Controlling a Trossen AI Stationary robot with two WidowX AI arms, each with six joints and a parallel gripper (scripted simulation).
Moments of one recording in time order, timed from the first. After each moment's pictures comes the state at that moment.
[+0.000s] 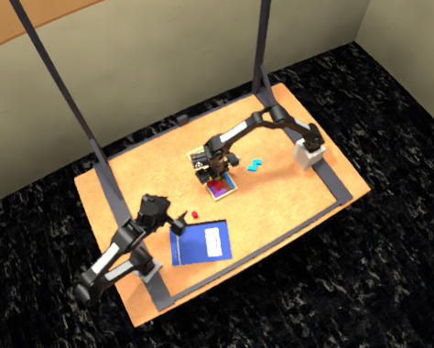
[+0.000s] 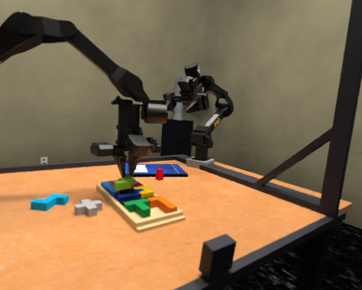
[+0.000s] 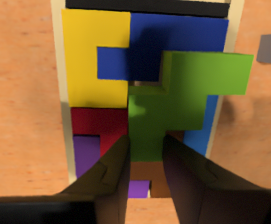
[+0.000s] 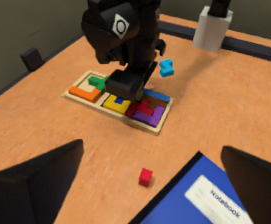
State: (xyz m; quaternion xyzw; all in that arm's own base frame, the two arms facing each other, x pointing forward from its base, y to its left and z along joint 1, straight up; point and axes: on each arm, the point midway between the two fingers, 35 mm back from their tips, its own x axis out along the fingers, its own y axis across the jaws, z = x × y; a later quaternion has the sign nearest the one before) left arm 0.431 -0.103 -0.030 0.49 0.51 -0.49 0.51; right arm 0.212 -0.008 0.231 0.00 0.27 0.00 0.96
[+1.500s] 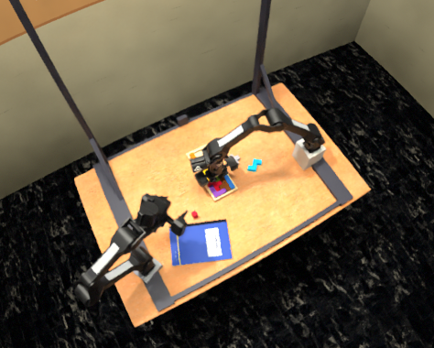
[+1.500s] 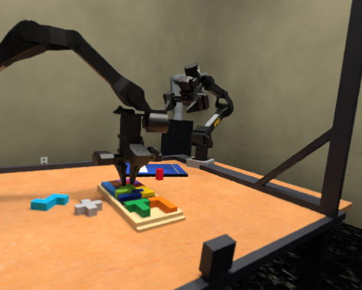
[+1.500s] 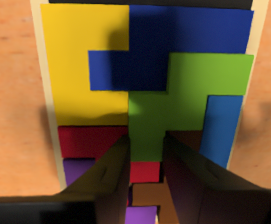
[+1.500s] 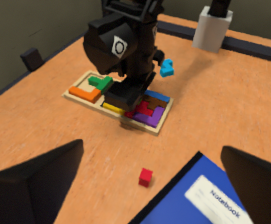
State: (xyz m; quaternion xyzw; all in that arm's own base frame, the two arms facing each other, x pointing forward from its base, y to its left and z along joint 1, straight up) left arm 0.434 -0.104 -0.055 0.49 0.50 -0.50 0.50; right arm 0.212 -0.008 0.231 0.00 0.27 0.00 0.96
